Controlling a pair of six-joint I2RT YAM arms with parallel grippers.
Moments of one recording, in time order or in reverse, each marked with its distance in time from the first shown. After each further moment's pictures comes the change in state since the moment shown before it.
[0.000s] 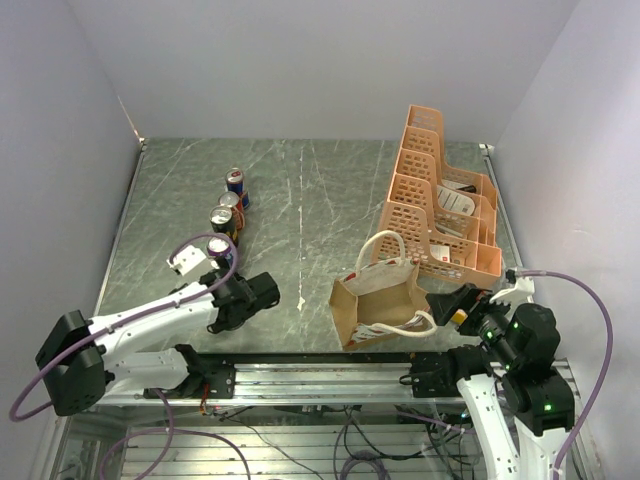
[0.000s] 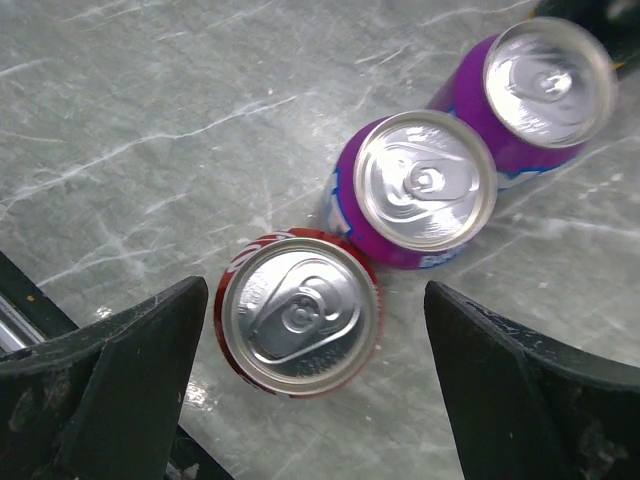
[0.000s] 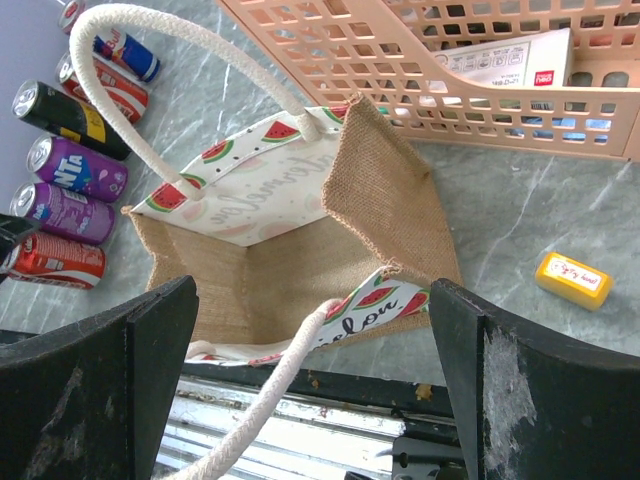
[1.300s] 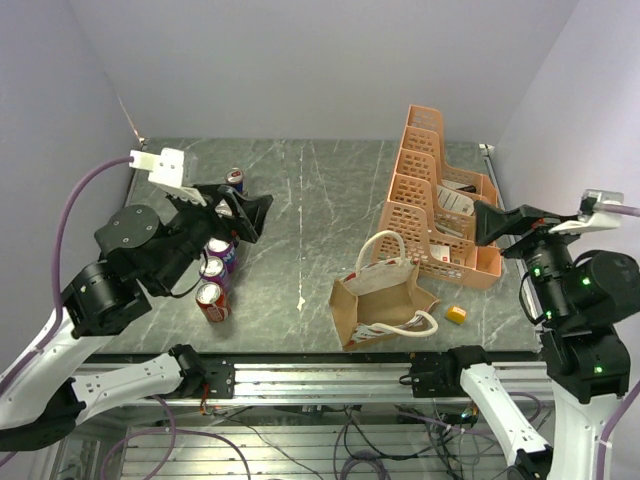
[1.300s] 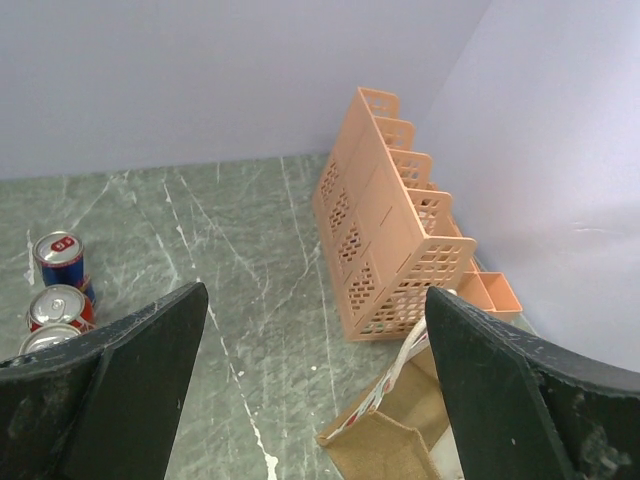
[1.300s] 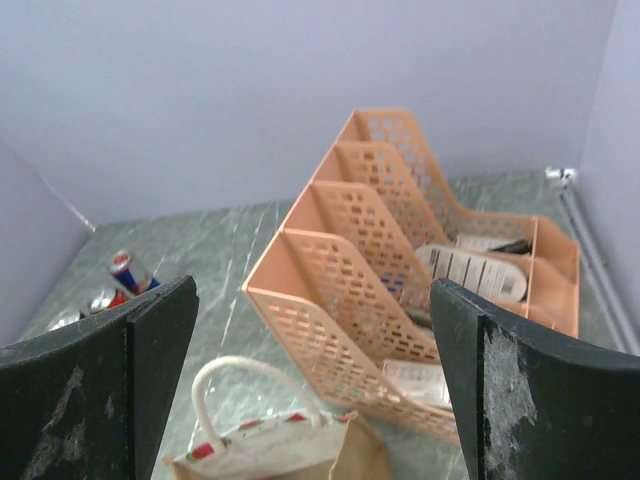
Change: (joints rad) left arm 0.001 -0.297 0.660 0.752 0.552 1.524; right arm 0.003 0.483 0.533 0.356 0.174 -0.206
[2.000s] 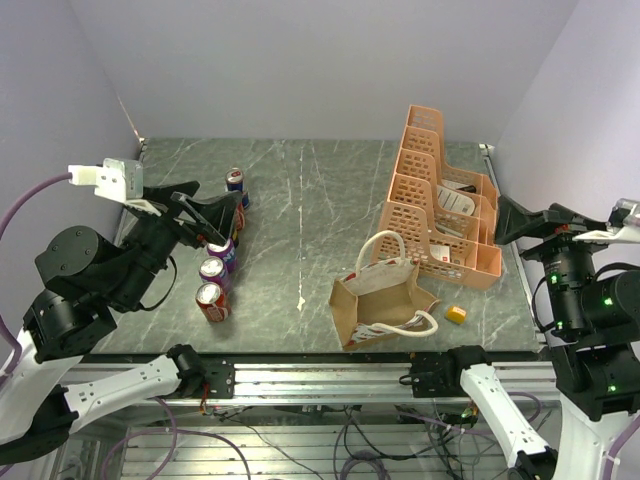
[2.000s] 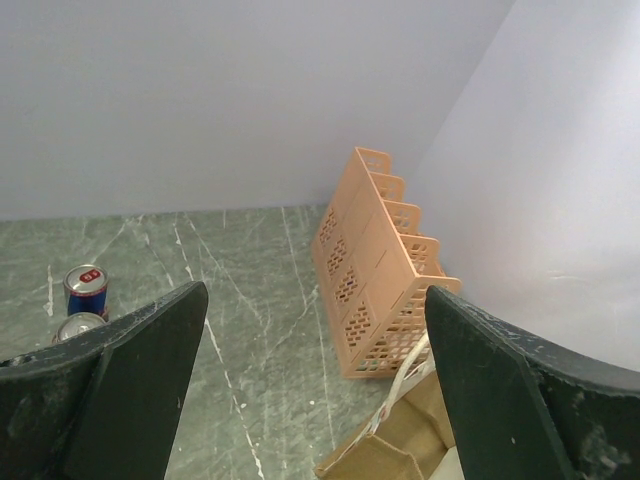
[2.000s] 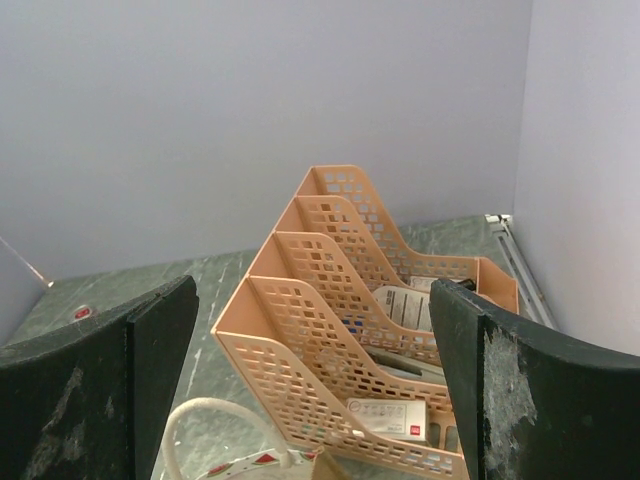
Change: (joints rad) left arm 0.000 -0.114 0.021 0.013 -0.029 0.041; right arm 0.013 -0.013 0.091 0.025 0.127 -0.077
